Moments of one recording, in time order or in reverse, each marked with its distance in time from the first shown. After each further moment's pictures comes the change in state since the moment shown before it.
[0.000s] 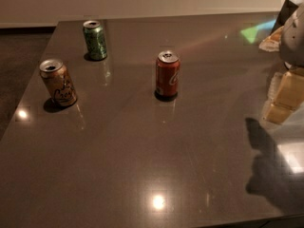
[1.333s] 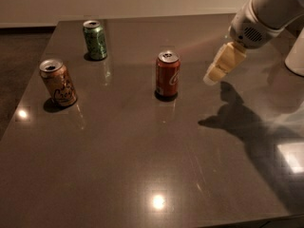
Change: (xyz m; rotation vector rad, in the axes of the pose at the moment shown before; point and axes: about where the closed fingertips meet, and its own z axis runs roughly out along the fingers) arm -0.063 -0.113 0.069 0.086 -0.195 0.219
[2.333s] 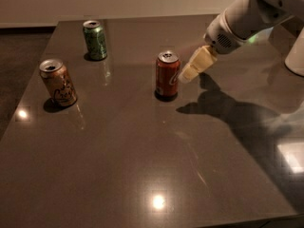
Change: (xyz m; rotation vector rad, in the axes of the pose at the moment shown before) arm -0.046 -0.001 0.061 -0.102 -0.151 0.041
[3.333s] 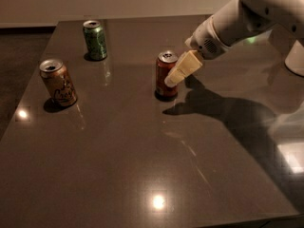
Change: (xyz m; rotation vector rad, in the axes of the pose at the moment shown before) arm -0.027 0.026 0.029 -0.122 -0.112 -0.039
